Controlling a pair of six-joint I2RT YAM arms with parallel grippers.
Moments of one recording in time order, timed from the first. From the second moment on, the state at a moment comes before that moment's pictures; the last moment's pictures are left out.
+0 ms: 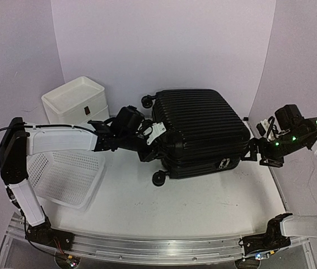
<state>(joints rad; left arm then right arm) -0.90 1.78 1.34 -0.15 0.19 0.35 0.23 1.01 1.13 -1.17 -0.26 0.31</state>
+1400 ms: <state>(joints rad) -0.86 1.74 1.46 -0.50 0.36 -0.03 0.19 1.42 0.58 0.26 -0.42 0.32</state>
